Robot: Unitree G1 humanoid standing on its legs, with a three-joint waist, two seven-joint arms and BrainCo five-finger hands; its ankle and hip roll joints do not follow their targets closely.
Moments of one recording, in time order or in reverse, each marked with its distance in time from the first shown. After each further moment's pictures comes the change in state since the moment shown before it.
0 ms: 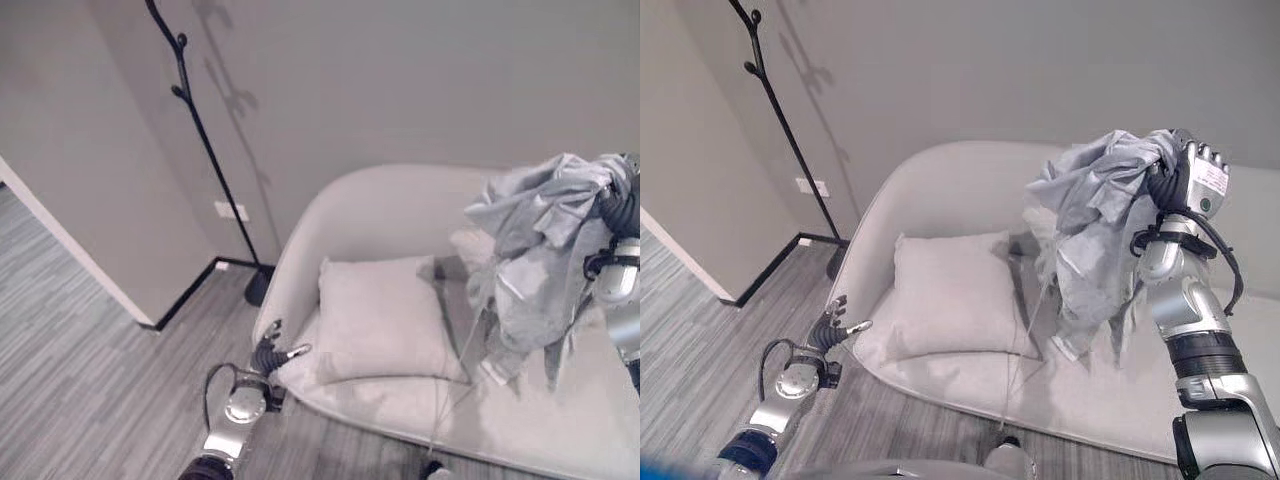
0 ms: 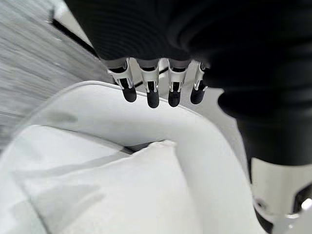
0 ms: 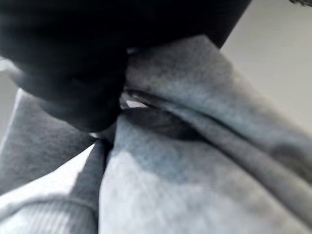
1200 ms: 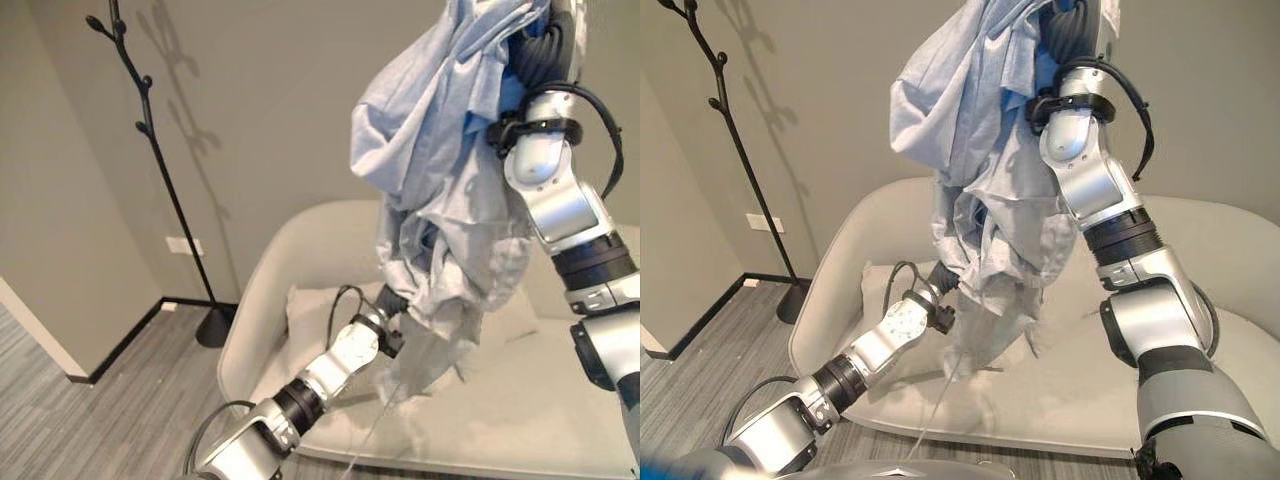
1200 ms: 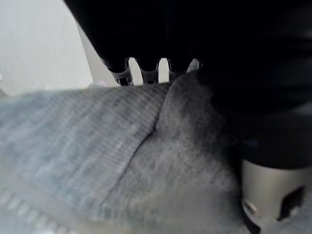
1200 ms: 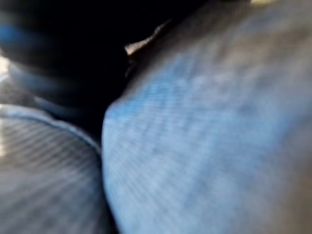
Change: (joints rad) left arm -0.444 -0.246 -0.512 -0.148 -0.165 -0.047 -0.018; right arm -0.670 0.265 0.327 0.058 0.308 -0.094 0.017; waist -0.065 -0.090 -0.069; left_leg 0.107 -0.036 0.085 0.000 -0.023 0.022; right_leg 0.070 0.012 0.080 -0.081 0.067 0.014
